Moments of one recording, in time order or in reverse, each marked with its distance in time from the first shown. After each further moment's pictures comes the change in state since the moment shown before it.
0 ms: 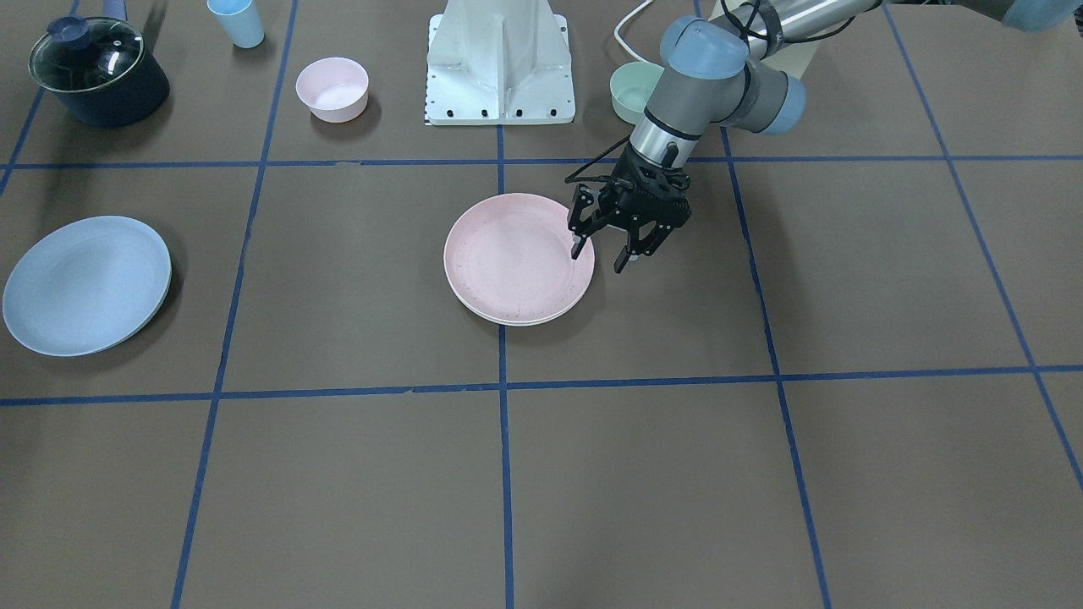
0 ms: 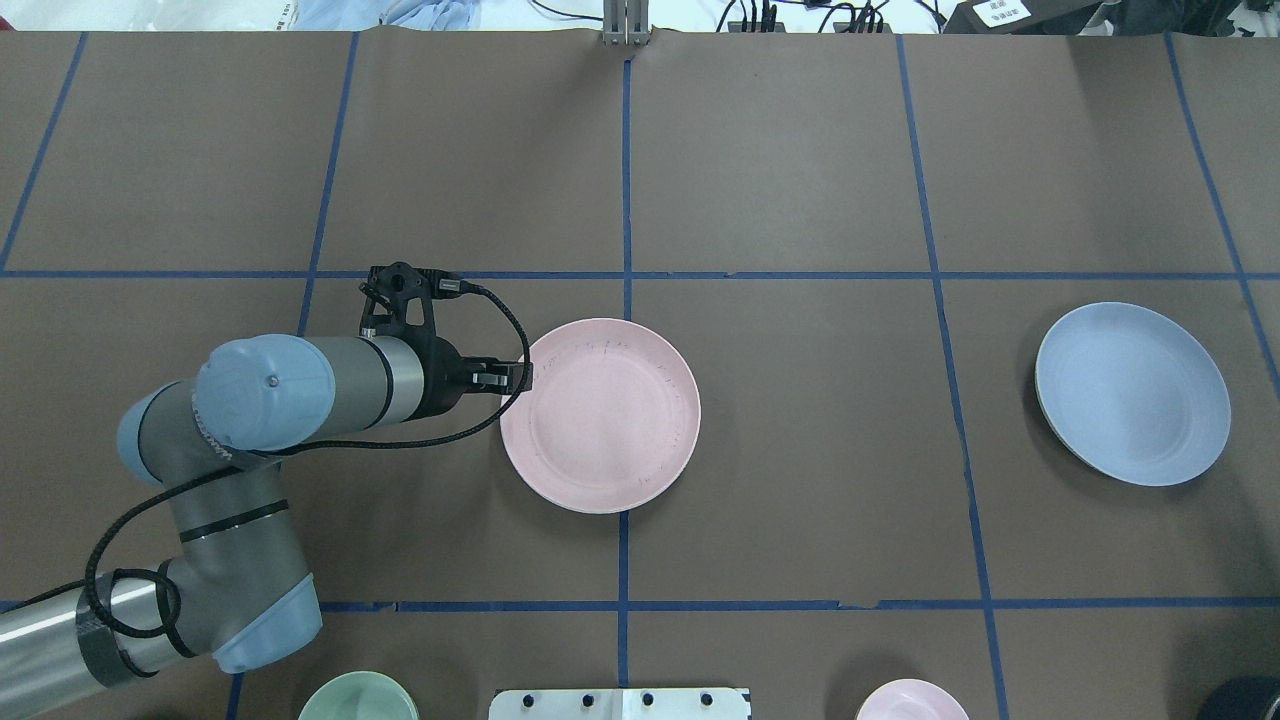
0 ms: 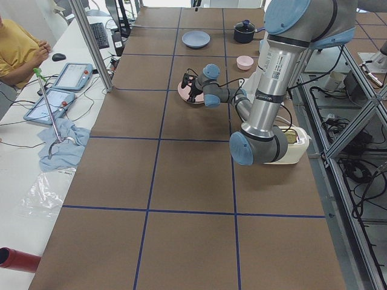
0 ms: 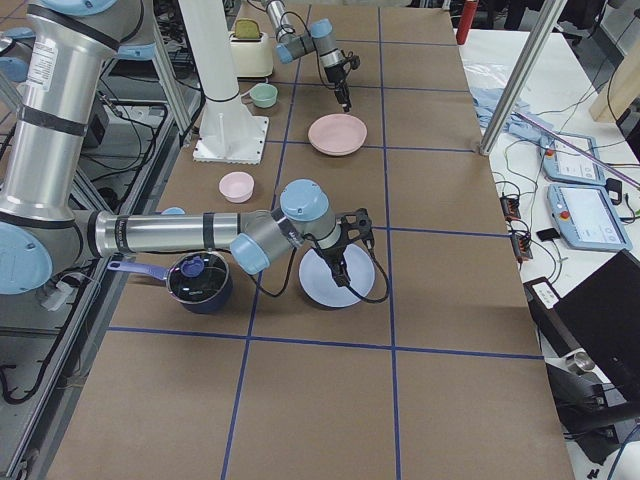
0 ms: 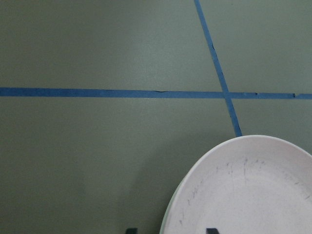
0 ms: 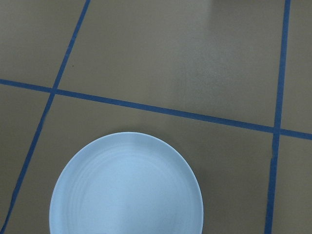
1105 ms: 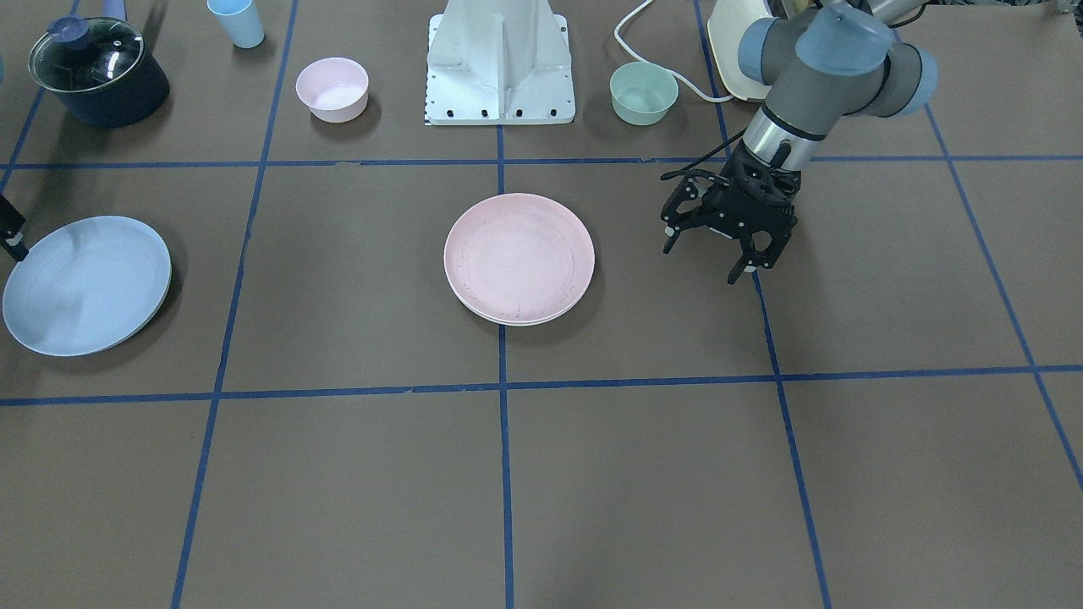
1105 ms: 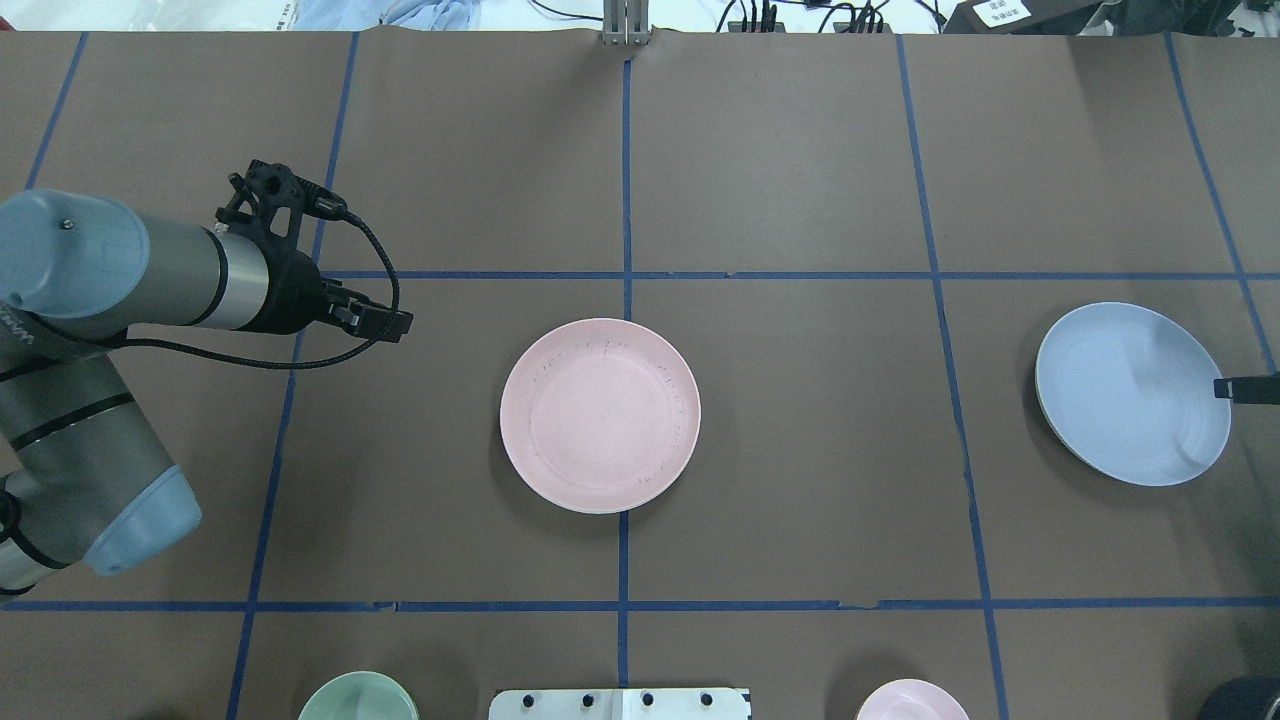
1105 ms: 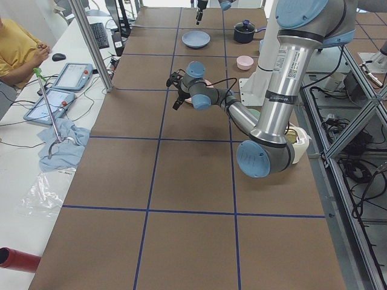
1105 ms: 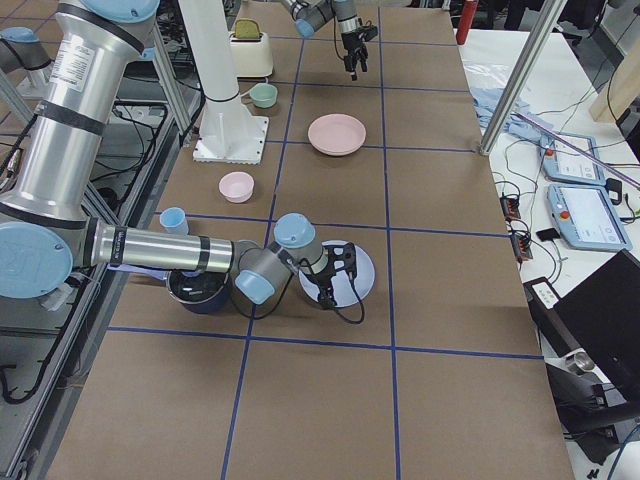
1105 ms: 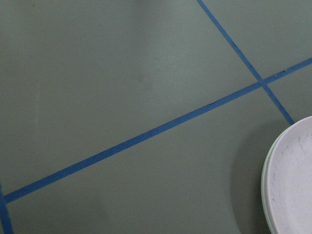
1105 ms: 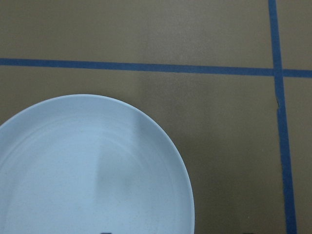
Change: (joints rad) left arm -0.215 0.120 -0.109 0.103 -0.228 0.369; right arm -0.317 -0.039 -0.285 0.474 -0.298 0.407
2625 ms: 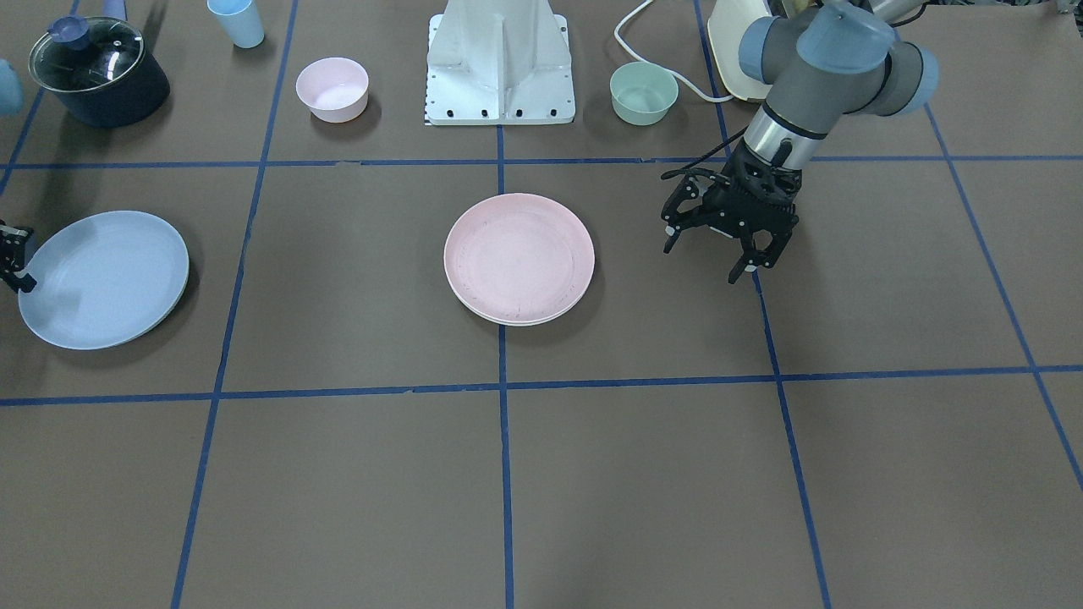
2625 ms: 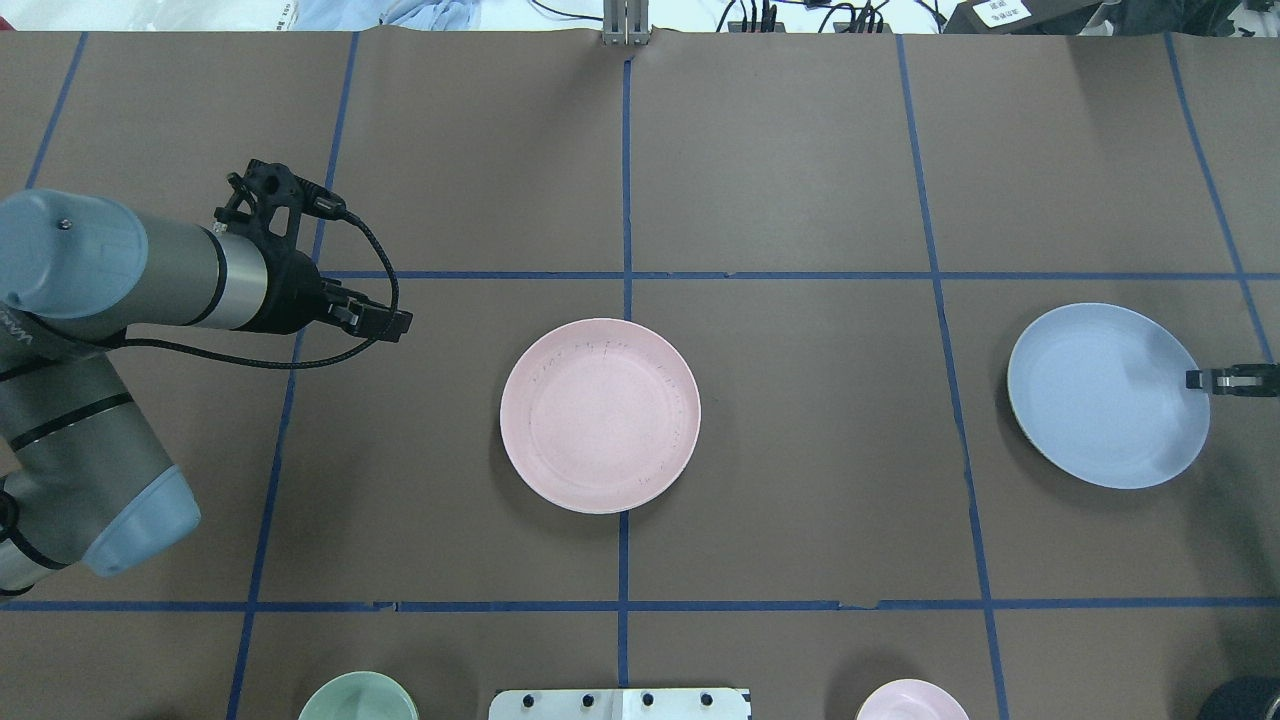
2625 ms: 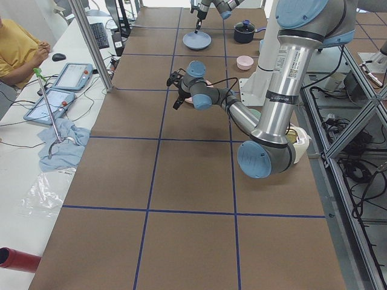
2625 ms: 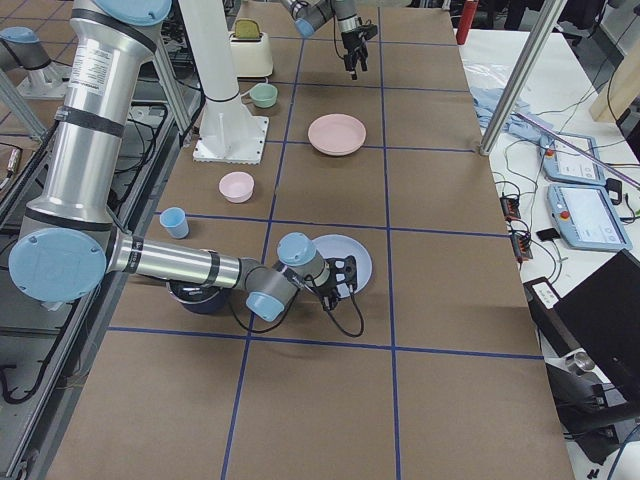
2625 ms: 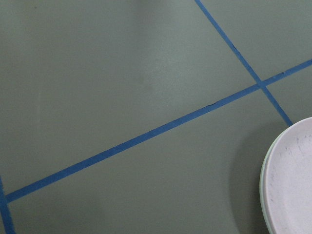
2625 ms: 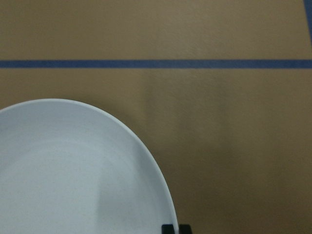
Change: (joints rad) left arm 0.000 0.001 -0.002 0.000 0.001 -0.001; right arm -0.062 0.085 -0.063 0.060 -0.030 0.095
